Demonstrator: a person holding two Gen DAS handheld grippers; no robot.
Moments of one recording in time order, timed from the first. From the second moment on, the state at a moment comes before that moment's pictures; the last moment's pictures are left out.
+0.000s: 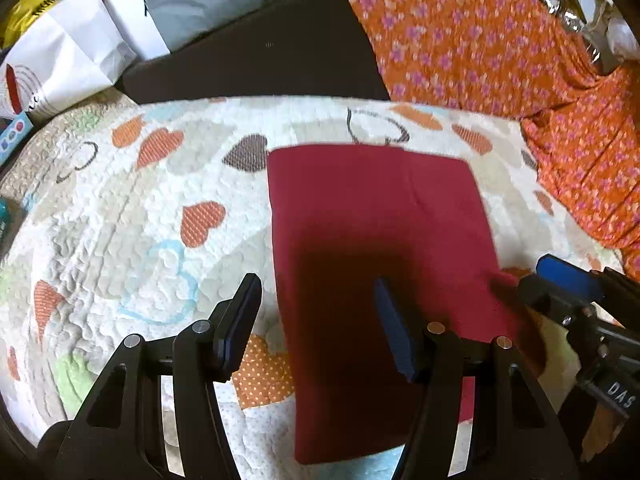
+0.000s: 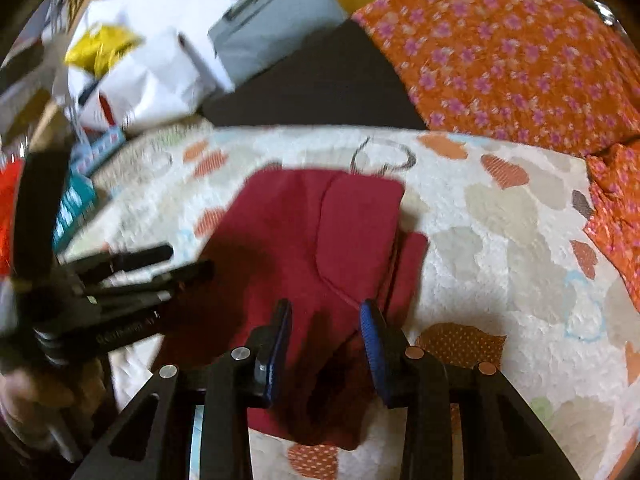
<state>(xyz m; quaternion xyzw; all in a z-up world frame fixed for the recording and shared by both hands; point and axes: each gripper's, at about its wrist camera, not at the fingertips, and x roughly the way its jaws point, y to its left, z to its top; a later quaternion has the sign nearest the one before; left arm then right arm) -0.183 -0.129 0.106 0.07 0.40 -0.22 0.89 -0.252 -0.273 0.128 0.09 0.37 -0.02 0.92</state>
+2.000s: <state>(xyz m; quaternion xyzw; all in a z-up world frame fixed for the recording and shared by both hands) -0.214 -0.114 0.139 0.07 0.34 -0.20 0.92 -0.252 -0.252 0.159 0.11 0.34 -0.04 0.93</state>
